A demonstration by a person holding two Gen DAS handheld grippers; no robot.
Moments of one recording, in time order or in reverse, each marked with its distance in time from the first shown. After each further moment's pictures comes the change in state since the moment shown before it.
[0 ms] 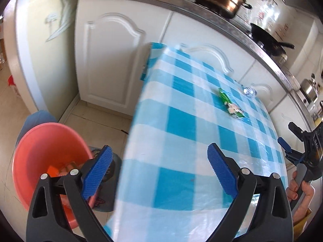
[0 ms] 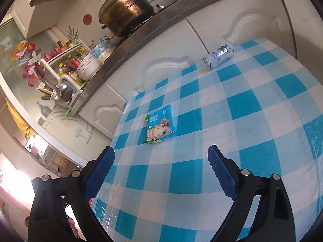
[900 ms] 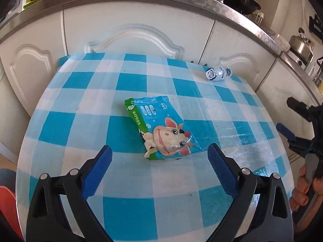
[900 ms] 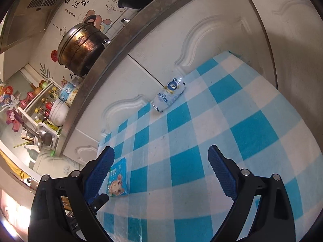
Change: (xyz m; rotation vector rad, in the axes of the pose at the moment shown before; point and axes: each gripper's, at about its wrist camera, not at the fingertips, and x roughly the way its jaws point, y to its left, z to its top) left arm 0.143 -0.195 0.056 0.274 0.060 -0.042; right arm 0.013 -0.101 0.097 0.159 -0.086 -0.093
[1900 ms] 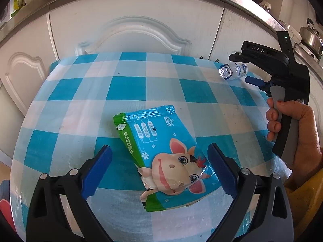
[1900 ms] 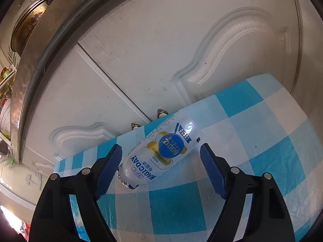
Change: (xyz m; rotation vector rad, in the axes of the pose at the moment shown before) left arm 0.047 -0.002 0.020 0.031 0.010 0.066; right arm 0.171 0.008 0.085 -0.092 0.049 -0.211
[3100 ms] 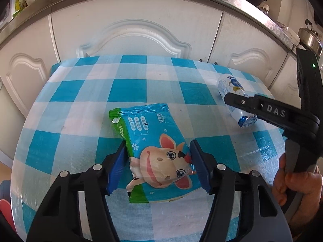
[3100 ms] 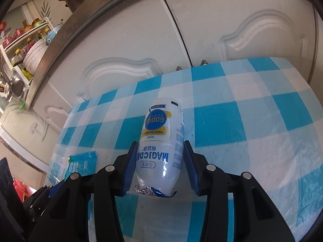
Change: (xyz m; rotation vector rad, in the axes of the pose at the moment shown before) left arm -0.005 -0.001 -0.002 0.002 -0.019 -0.005; right arm -0.043 0.044 -0.105 -0.244 0.100 0.099
